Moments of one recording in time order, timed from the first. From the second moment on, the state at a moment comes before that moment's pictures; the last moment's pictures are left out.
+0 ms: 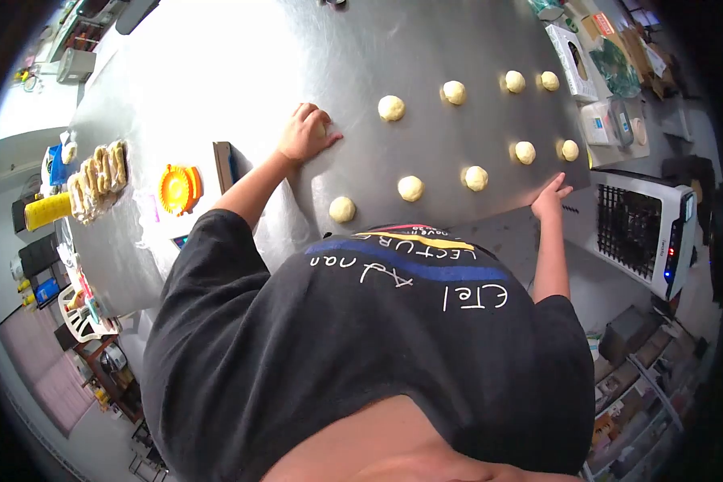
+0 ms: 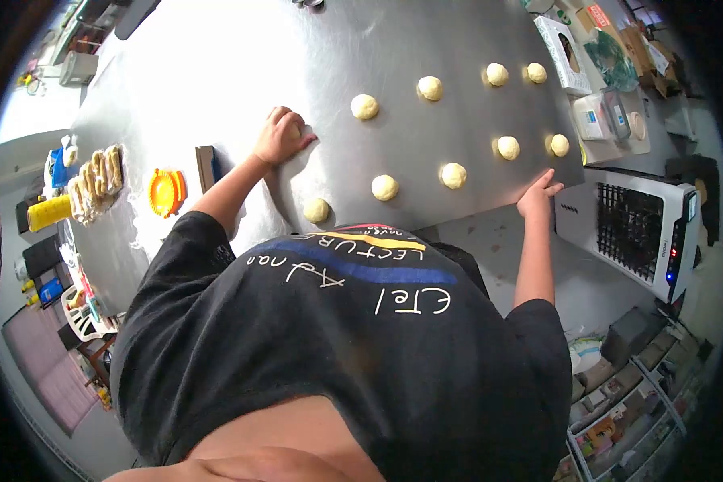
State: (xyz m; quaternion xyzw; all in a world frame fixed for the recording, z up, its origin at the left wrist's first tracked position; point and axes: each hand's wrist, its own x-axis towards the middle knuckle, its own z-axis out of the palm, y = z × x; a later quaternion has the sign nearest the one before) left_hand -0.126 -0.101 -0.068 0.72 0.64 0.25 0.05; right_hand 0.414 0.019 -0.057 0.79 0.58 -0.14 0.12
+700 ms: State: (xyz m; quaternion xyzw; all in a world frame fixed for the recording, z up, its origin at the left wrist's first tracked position) left_hand -0.118 -0.116 -0.043 0.70 0.70 0.17 -0.01; right_hand 0.413 0.017 -0.056 0.79 0.58 -0.15 0.12
